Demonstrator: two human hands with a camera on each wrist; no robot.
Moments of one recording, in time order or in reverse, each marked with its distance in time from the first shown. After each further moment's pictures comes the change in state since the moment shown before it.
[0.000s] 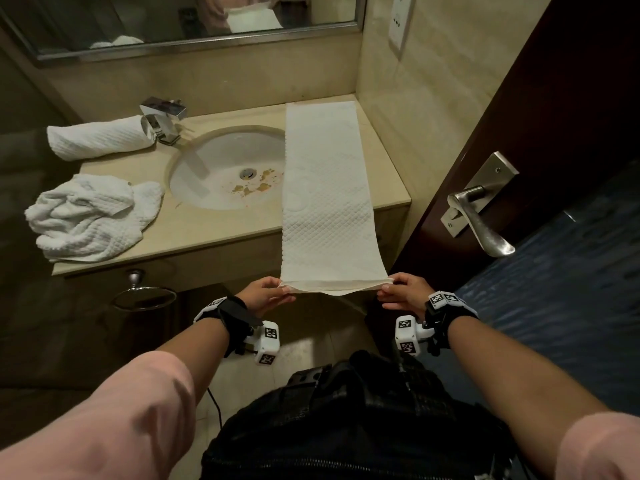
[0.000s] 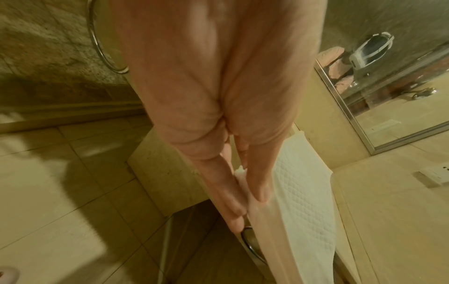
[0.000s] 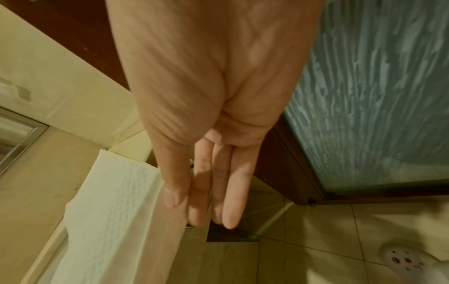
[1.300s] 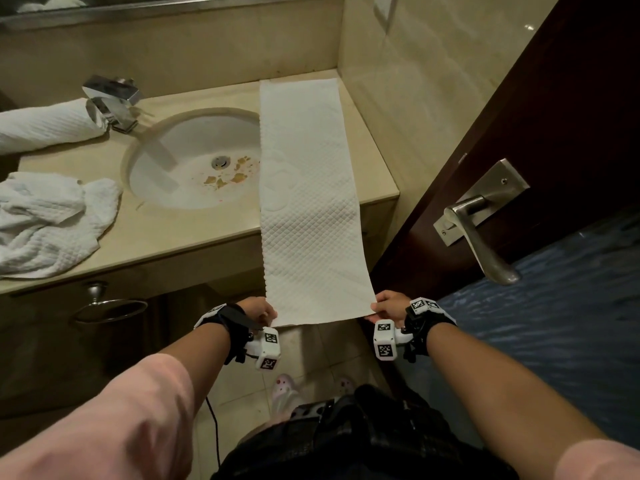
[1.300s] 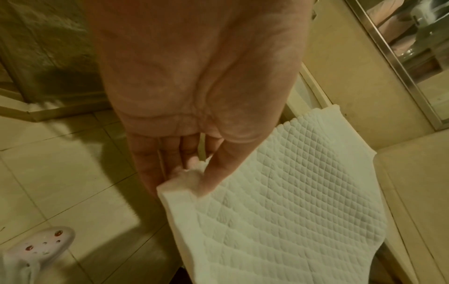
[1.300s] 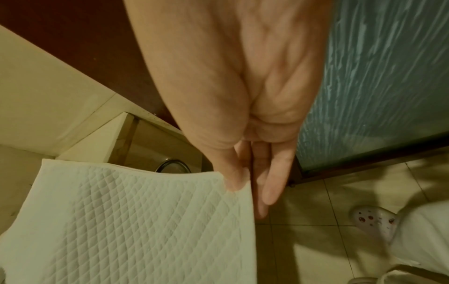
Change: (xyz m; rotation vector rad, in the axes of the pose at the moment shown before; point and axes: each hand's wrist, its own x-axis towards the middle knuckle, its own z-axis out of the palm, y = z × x) left_hand 0.073 -0.019 0.000 0.558 0.138 -0.428; right_hand 0.044 0.024 0.002 -0.056 0.074 0.338
